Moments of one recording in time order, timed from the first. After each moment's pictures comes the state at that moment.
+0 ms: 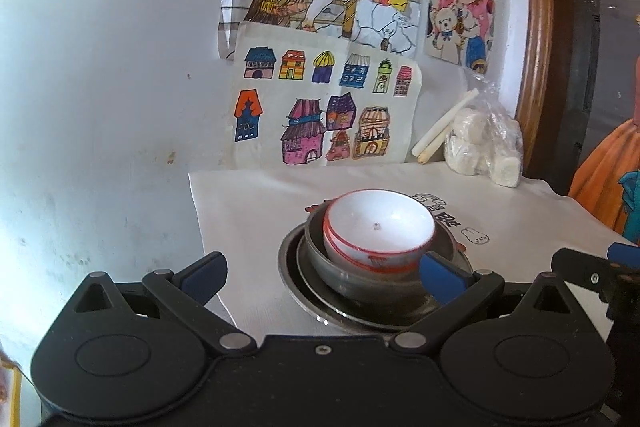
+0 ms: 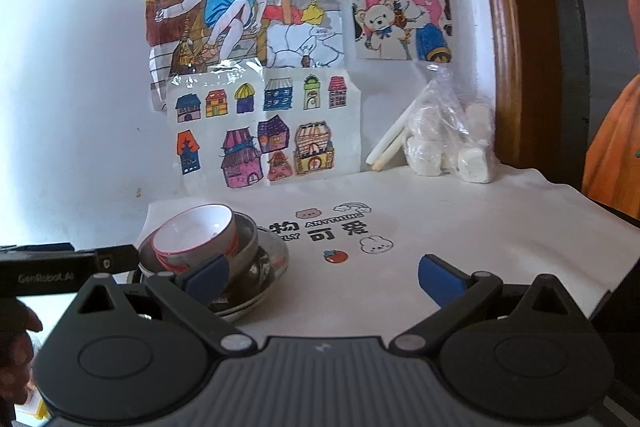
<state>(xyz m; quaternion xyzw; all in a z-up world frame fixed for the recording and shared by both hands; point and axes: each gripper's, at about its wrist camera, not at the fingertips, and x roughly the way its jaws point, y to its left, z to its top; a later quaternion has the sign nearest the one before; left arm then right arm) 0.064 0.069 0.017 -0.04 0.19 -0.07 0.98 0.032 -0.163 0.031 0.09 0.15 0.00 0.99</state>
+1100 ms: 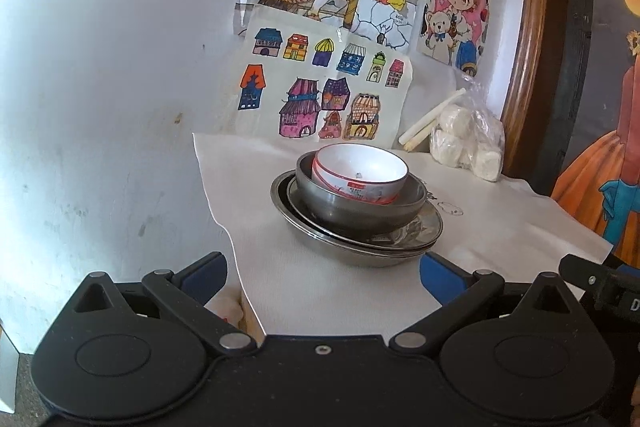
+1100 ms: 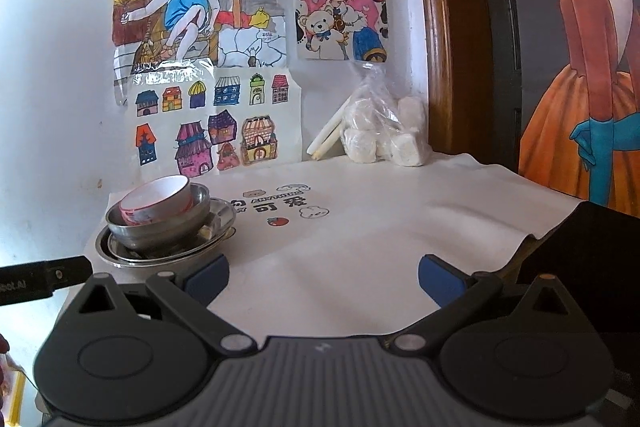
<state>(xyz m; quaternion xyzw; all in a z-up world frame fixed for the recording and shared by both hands) 0.005 0.071 -0.018 -0.09 0.19 -0.07 0.98 -0.031 -0.164 -0.001 0.09 0.14 -0.08 0.98</state>
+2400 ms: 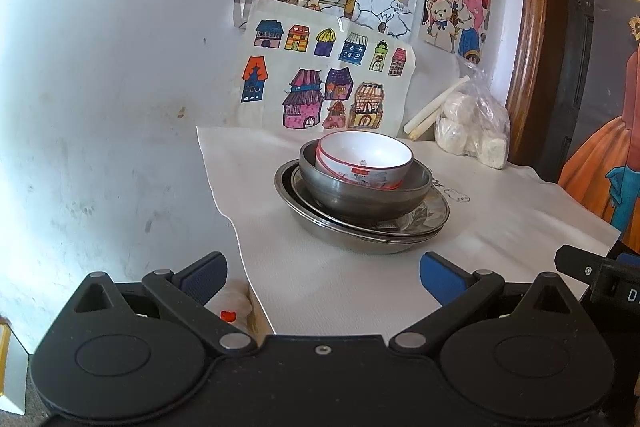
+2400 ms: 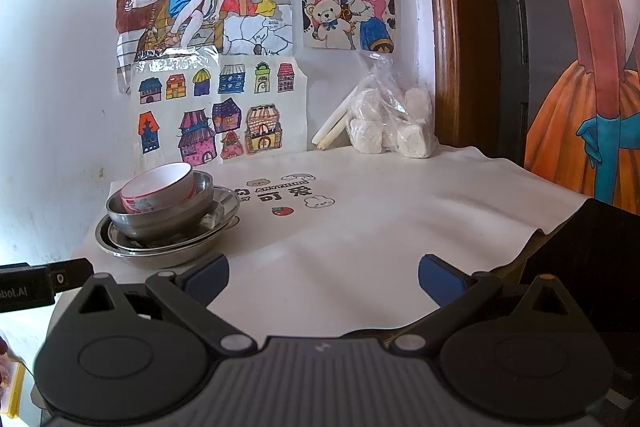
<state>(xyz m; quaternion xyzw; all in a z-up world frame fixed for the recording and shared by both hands) 0.005 0.067 -0.023 -0.07 0.20 -0.07 0.98 -0.025 -0.162 -0.004 0.09 0.15 -0.07 0.98</state>
